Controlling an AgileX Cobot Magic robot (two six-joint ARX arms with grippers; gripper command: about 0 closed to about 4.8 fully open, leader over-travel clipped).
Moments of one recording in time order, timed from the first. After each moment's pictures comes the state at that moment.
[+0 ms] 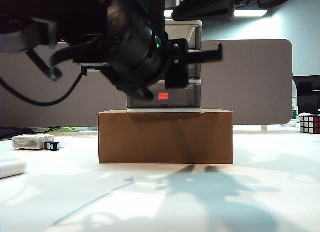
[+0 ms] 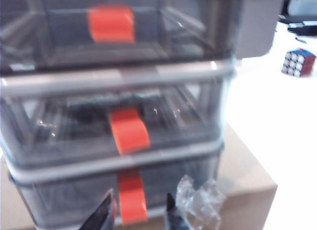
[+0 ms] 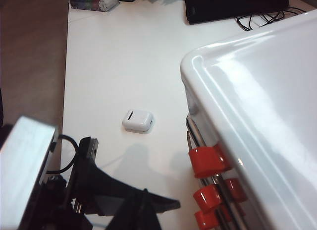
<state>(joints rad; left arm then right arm) -1.10 1.71 0.65 1.02 -0.85 -0.05 0.37 1.41 1.14 -0.32 -0.85 -0.33</state>
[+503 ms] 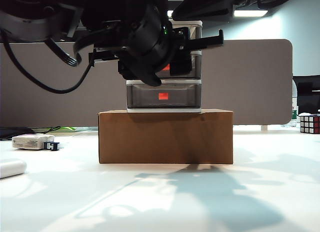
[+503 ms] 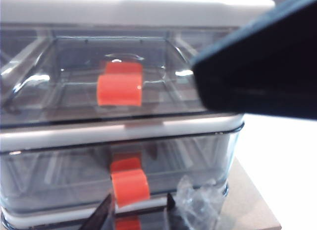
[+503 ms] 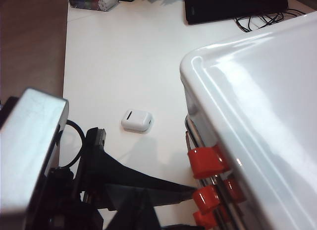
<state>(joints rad) -1.07 1.71 0.73 0.97 -0.85 -0.06 0.37 1.41 1.14 -0.32 -0.85 -0.34</state>
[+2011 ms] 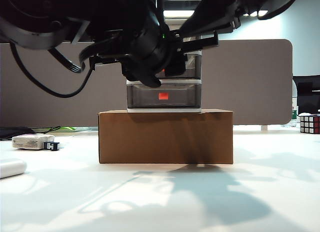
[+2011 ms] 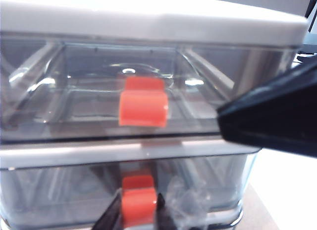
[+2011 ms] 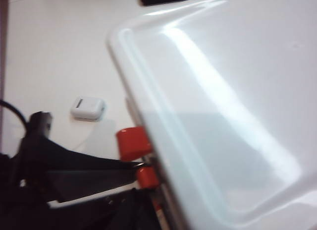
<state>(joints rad) -1.03 1.74 0.74 1.04 -0.82 -0.06 0.37 1.44 1.14 -0.29 -0.68 -0.35</state>
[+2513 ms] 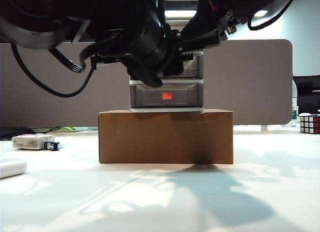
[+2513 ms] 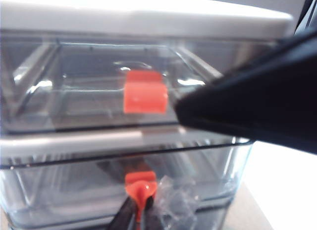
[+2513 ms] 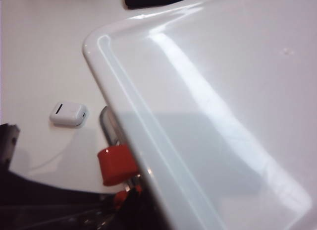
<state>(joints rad) -1.04 1.74 0.74 1.04 -0.82 -0.06 0.37 1.48 1.14 -0.20 -0.64 -0.34</state>
